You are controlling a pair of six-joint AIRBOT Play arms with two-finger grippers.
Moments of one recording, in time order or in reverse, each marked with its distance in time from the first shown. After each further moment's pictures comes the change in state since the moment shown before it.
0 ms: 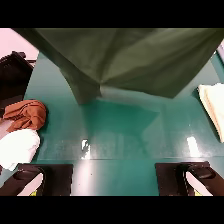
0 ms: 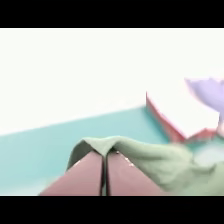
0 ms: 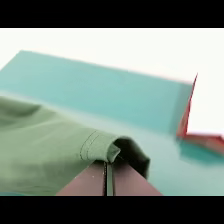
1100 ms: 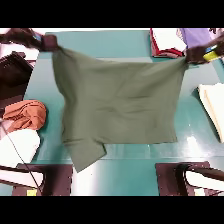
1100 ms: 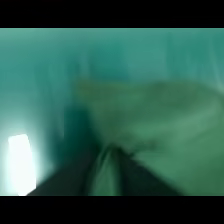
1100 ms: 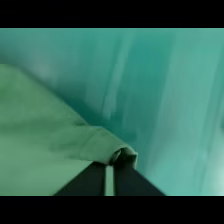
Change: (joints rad) left arm 0.017 -0.756 -0.013 0.054 -0.163 -0.058; right arm -0.077 -0.590 0.036 -0.185 0.290 0.052
